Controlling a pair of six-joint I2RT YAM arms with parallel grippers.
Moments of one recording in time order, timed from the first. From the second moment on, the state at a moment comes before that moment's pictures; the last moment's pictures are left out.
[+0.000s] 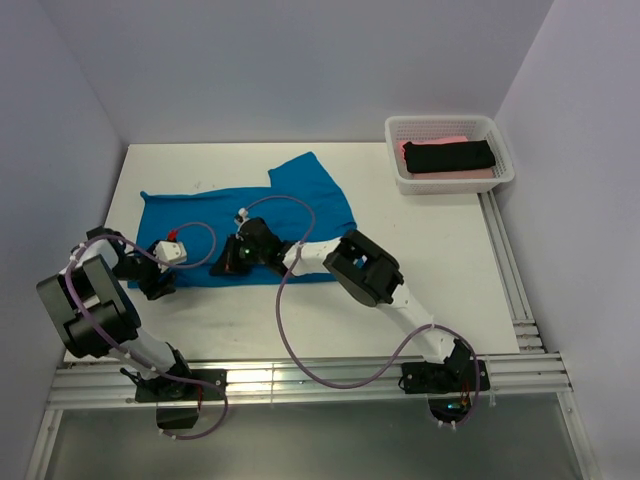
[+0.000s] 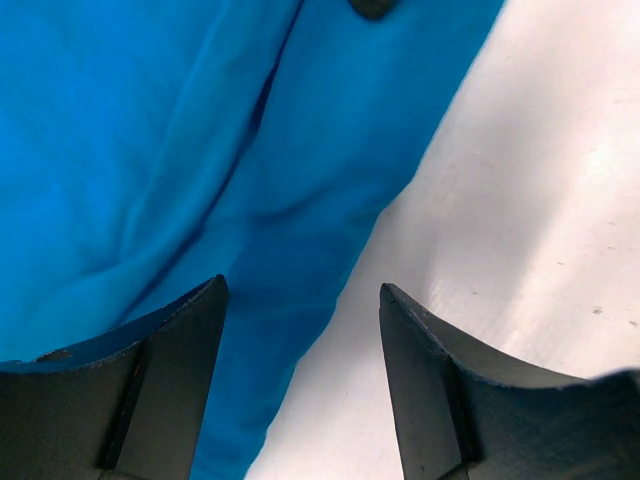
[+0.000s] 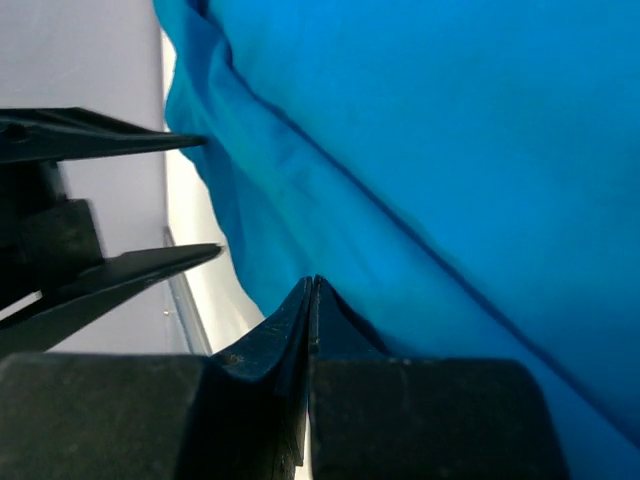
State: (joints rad) left arm 0.52 1.55 0.86 -0.81 0.66 1.65; right arm 0.95 2.46 1.64 0.36 -0.36 1.06
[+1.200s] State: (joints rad) left arm 0.67 1.70 0.94 -0.83 0.68 1.69; right arm 0.97 2.53 1.95 0.05 0.01 1.20
